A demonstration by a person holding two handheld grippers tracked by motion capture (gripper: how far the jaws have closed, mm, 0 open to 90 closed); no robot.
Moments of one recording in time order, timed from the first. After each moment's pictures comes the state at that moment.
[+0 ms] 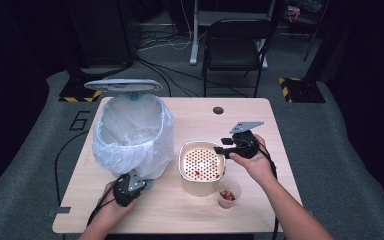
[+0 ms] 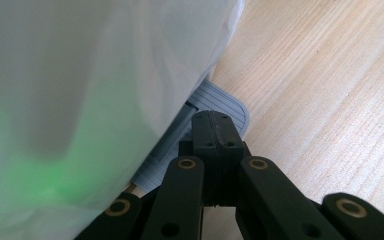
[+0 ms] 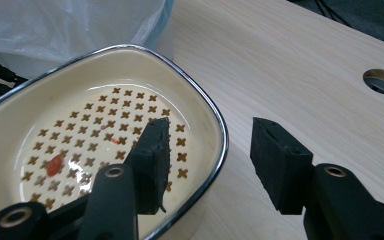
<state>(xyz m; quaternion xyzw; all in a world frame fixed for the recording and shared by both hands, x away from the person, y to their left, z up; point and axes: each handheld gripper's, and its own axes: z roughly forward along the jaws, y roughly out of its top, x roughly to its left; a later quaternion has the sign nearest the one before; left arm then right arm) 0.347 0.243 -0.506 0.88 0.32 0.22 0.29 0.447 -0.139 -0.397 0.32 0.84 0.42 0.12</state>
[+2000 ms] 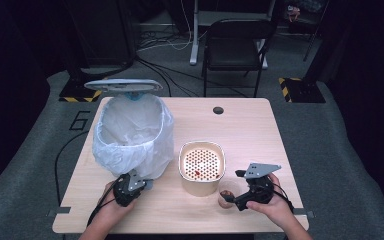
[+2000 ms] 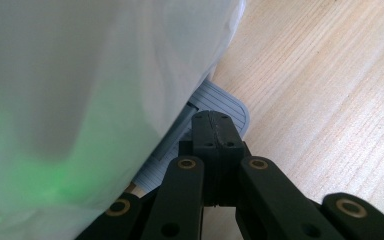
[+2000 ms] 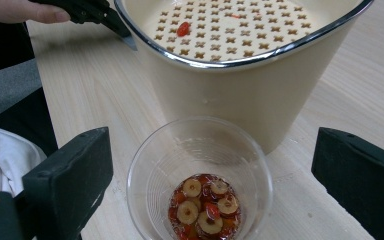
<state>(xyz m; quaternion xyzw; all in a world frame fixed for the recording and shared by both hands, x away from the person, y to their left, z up) 0.348 0.244 -0.505 0.88 0.32 0.22 0.28 0.346 -0.168 -0.444 0.27 0.85 0.45 0.08</state>
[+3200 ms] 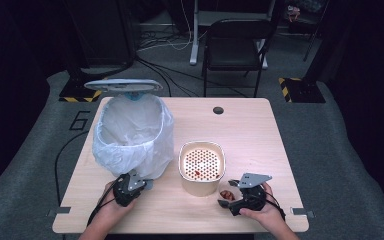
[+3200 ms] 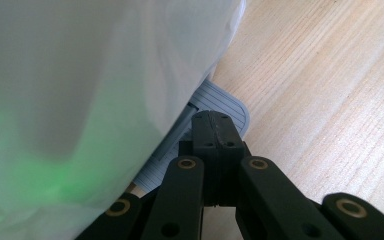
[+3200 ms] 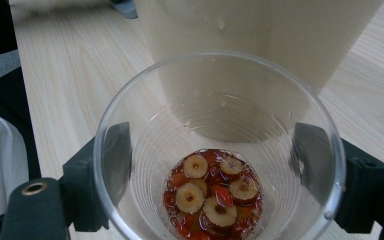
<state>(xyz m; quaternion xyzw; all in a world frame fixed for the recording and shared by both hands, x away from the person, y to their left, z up) 0.348 0.244 -0.505 0.88 0.32 0.22 0.29 0.343 -0.161 -0.489 0.26 0.85 0.44 0.09</state>
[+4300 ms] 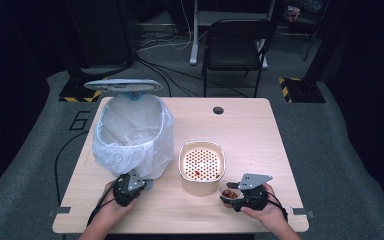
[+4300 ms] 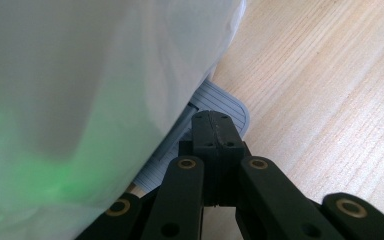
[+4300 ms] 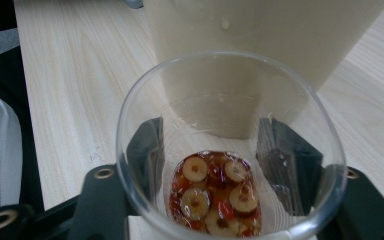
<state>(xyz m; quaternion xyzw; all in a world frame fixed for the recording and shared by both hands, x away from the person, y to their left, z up) 0.348 0.244 -0.506 0.88 0.32 0.22 0.29 0.342 -0.165 -0.483 0.23 0.87 0.43 0.10</state>
